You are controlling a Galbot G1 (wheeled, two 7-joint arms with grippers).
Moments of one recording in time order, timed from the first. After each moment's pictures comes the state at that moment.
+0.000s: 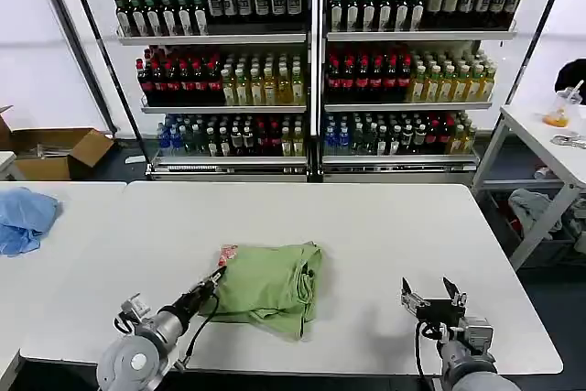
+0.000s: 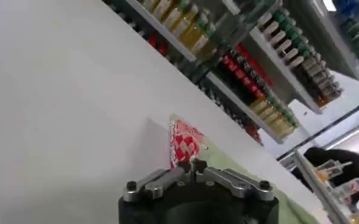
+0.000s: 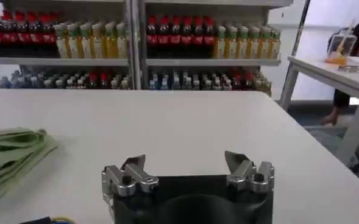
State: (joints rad) left arm 1.28 -1.16 -0.48 -1.82 -1.20 0.44 -0.09; right arm -1.51 1.13 0.50 2.18 0.47 -0.48 0.34
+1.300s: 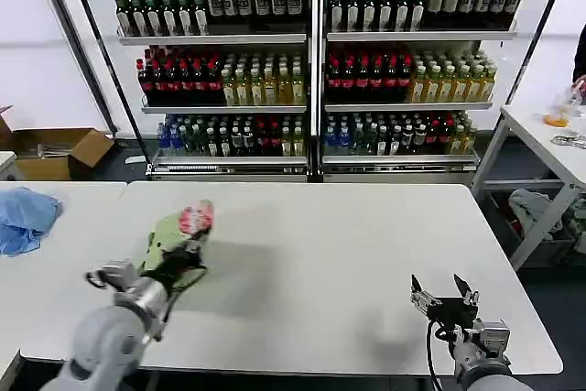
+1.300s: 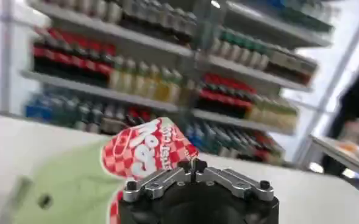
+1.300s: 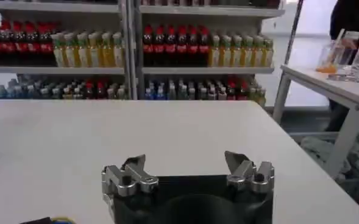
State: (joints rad) left arm 1.18 -1.05 -0.41 -2.00 -0.85 0.45 -0.11; right arm -1.55 1.11 0.56 2.22 0.49 -0.48 0.33
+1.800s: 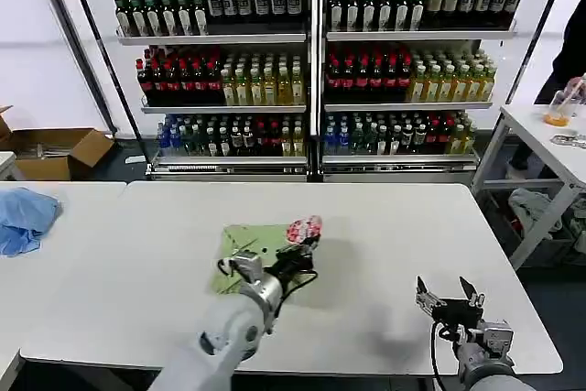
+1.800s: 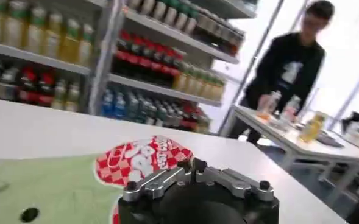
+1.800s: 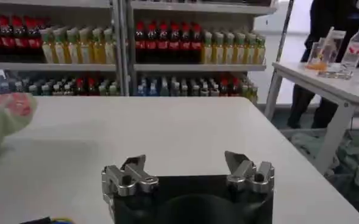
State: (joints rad) left arm 0.92 -1.31 0.02 -1.79 -0.73 0.42 -0.16; right arm -1.55 1.12 0.57 2.20 0.48 -0.48 0.33
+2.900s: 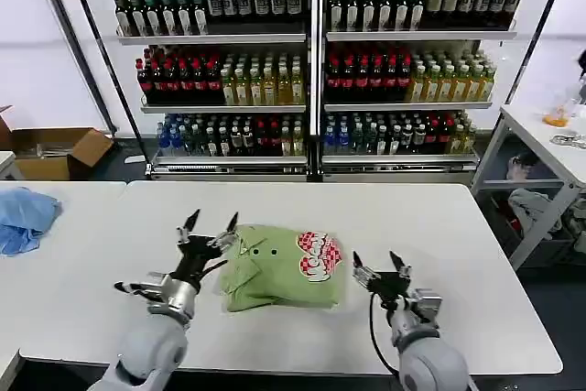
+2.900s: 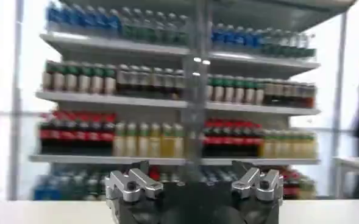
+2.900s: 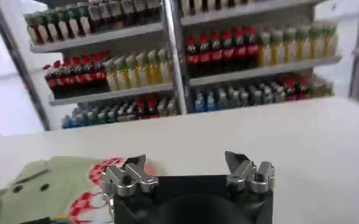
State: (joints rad) left arm 1.19 -1.14 -0.34 -1.93 -0.45 0.11 -0.15; right arm -1.24 1.20 0.25 2.02 0.56 -0.40 0.35
